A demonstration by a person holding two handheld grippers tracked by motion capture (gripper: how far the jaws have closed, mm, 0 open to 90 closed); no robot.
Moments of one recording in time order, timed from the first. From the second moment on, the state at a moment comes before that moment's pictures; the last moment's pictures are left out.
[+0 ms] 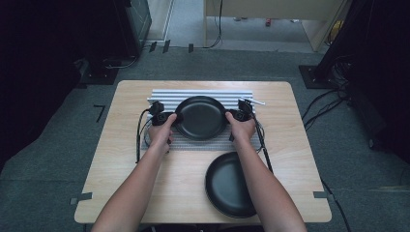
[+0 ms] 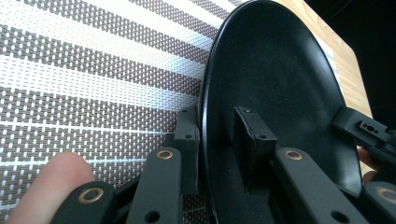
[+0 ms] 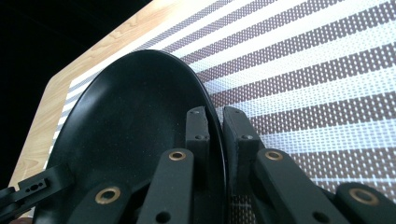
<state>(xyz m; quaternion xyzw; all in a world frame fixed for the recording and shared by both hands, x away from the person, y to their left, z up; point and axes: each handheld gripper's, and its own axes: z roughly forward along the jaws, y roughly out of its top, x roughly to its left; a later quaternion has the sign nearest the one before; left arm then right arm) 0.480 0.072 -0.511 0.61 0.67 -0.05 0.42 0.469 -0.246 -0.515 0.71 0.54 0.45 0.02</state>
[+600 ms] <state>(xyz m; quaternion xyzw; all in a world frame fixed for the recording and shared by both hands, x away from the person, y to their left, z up) 0.476 0.060 -0.503 0.67 0.64 0.01 0.39 0.468 -0.243 -0.518 0.69 0.56 0.46 0.05</state>
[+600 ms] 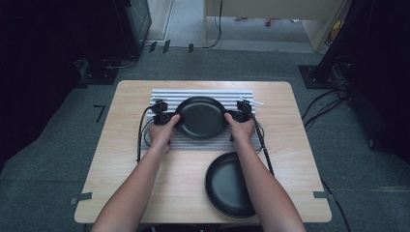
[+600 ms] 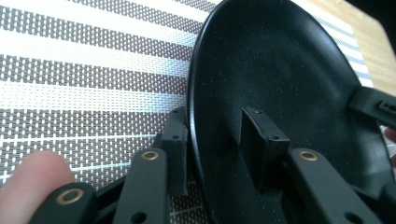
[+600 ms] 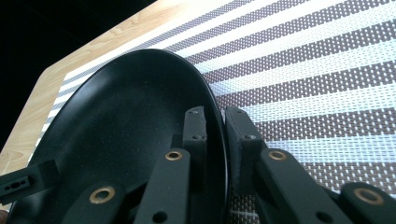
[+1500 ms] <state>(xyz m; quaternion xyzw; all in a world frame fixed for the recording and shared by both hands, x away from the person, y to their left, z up) 0.446 0.049 -0.472 0.72 0.58 0.10 0.37 0.440 -0.257 -0.490 0.63 0.62 0.45 0.12</state>
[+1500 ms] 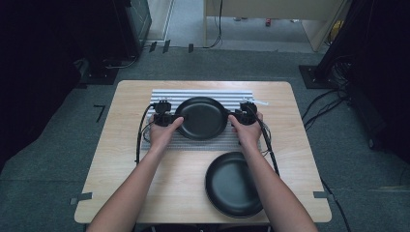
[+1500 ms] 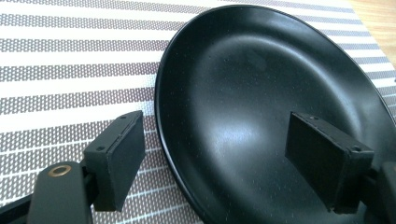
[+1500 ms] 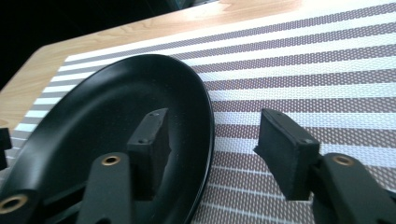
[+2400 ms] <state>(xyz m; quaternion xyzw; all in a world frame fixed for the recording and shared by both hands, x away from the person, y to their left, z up) 0.391 0.084 -0.456 0.71 0.56 0.12 0.41 0.377 -0.295 -0.468 0.59 0.66 0.45 0.13</state>
